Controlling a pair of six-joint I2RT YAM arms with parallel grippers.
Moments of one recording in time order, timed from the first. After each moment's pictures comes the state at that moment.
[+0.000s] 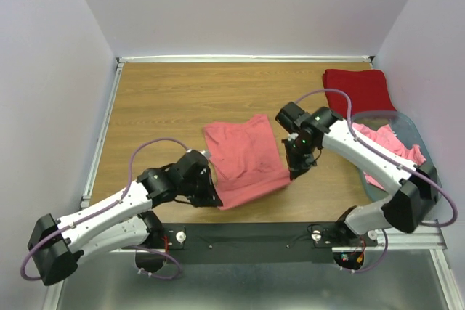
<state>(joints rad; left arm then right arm) -0.94 0.87 0.57 -0.65 0.24 -1.07 0.70 1.41 1.22 -1.29 -0.05 0.62</state>
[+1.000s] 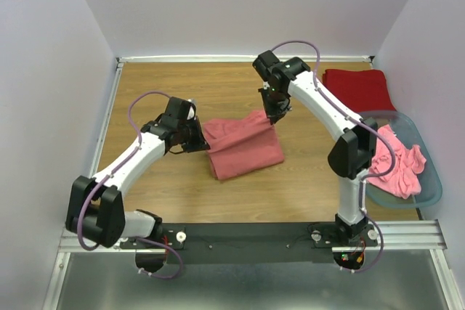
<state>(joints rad) -0.38 1.30 0.91 -0.55 0.25 -0.64 0.59 2.00 2.01 -1.33 0.12 0.39</state>
